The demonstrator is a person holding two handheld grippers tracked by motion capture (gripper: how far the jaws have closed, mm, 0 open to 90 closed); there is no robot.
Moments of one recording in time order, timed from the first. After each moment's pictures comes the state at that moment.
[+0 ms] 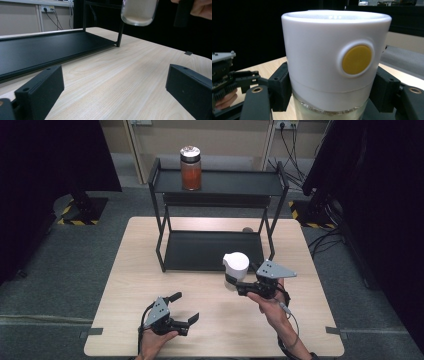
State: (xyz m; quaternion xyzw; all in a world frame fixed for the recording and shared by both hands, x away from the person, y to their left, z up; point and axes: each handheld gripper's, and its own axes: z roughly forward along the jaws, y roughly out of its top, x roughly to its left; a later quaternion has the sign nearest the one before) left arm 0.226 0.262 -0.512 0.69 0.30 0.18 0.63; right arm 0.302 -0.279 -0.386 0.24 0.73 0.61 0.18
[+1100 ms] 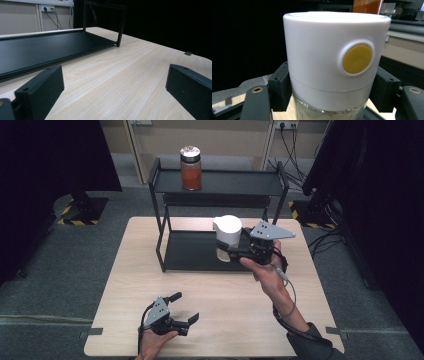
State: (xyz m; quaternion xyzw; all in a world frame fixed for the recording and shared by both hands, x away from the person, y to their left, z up) left arm 0.227 0.263 -0.512 0.69 0.30 0.18 0.63; right arm 0.339 -0.249 -0.288 0.22 0.73 0.62 0.20
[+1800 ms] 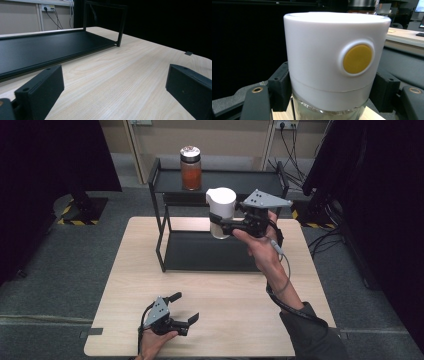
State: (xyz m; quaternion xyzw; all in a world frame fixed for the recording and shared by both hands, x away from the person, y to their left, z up) left arm 0.226 0.263 -0.512 0.69 0.30 0.18 0.63; right arm 0.368 -0.227 -0.231 0.23 0.72 0.62 0.21
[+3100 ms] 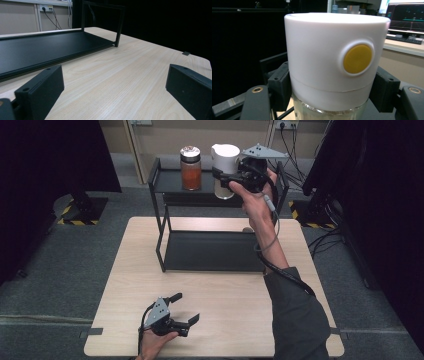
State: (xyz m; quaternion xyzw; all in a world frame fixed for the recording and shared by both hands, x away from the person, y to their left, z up) left arm 0.226 0.262 -0.512 0.69 0.30 0.18 0.64; right arm 0.417 -0.197 -0.173 0.30 0.69 0.59 0.27
